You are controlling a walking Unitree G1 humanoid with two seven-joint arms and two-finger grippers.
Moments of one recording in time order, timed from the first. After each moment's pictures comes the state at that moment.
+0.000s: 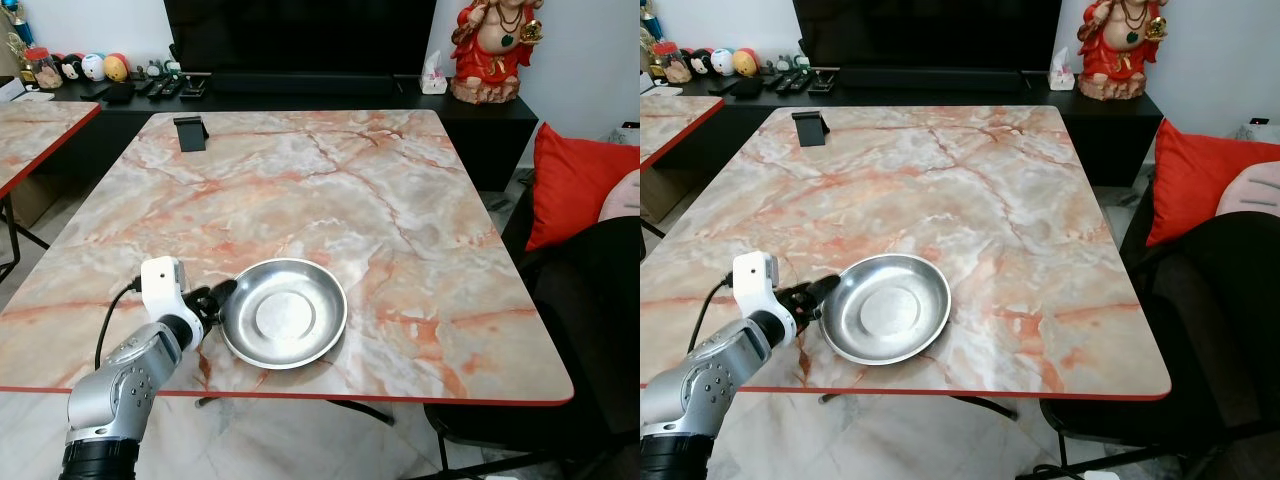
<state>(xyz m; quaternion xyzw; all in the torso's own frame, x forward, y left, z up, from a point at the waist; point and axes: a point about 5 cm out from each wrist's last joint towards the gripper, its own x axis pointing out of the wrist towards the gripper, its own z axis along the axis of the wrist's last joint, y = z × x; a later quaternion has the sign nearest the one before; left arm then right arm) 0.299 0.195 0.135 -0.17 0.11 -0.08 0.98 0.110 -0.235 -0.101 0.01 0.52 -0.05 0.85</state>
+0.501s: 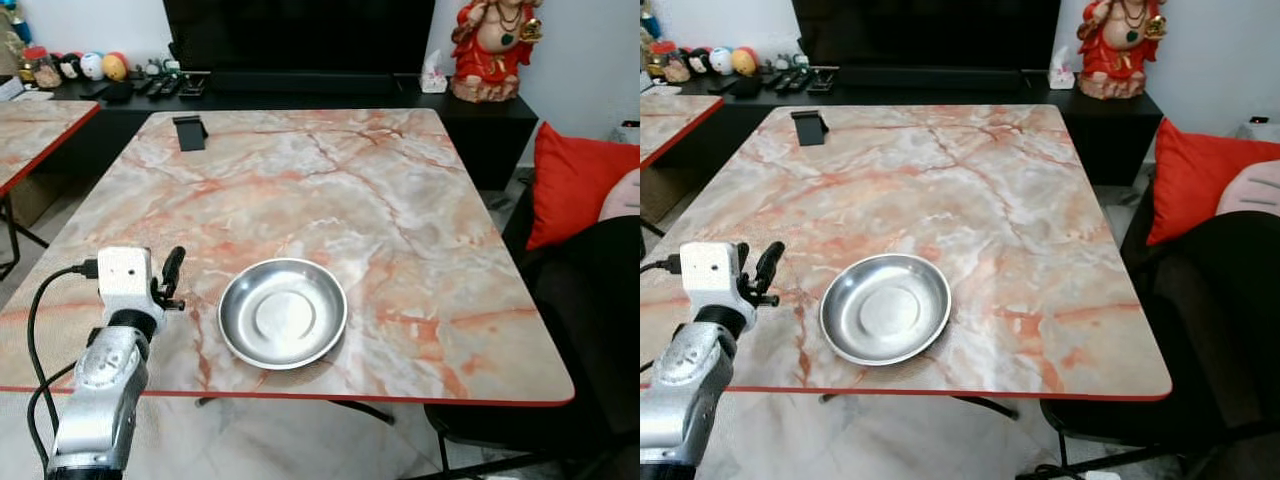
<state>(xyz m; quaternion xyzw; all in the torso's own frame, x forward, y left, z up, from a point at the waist) 0.279 0.224 0.144 0.08 -0.06 0.03 0.99 0.111 -0.235 -0.101 0.01 0.51 -0.05 0.86</state>
